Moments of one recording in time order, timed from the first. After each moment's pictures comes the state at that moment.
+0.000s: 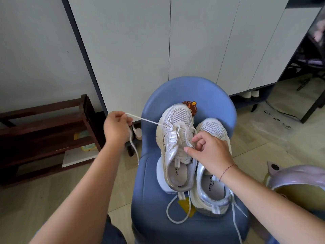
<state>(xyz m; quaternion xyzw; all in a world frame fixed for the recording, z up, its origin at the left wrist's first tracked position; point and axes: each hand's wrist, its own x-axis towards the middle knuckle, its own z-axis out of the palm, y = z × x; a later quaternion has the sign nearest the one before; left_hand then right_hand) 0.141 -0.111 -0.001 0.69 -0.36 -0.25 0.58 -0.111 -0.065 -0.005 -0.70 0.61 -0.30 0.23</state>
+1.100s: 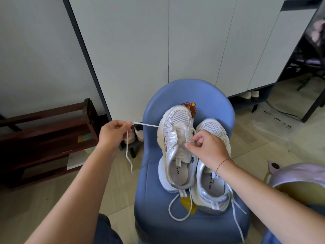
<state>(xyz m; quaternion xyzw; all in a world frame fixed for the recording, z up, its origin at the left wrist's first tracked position) 0.156 -0.083 0.007 0.67 -0.37 -0.35 0.54 -0.110 -0.076 -0.011 -0.68 0.64 -0.27 0.24</state>
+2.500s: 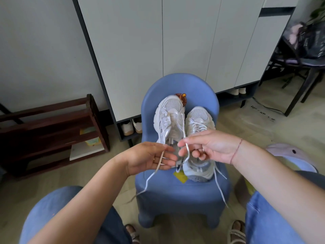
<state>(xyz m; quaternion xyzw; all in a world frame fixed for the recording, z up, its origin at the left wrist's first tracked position) 0.082 0.037 0.016 0.46 -0.42 -0.73 0.27 -0.131 0.023 0.059 -0.52 0.48 -0.20 0.68</state>
